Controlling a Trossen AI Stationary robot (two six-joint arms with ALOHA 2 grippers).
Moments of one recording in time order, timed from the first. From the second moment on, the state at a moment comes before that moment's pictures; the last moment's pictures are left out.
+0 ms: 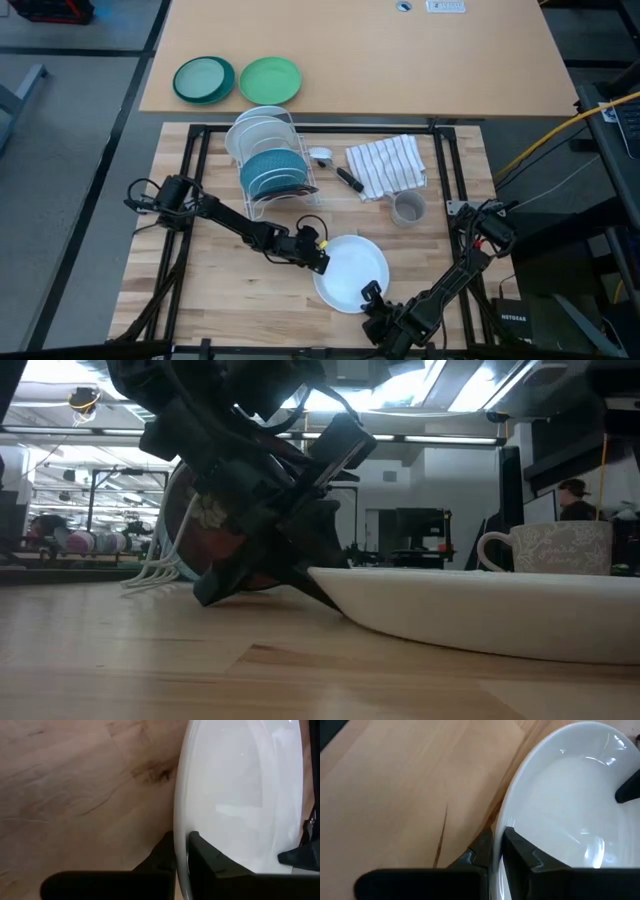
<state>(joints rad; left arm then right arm) -0.30 2.00 1.03 0.18 -0.10 -1.33 0.86 2.03 1.27 -0.54 0.54 0.18</state>
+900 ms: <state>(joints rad) -0.29 2.00 1.03 0.28 -0.10 -1.22 0.86 1.94 1.28 -0.54 0.23 0.18</state>
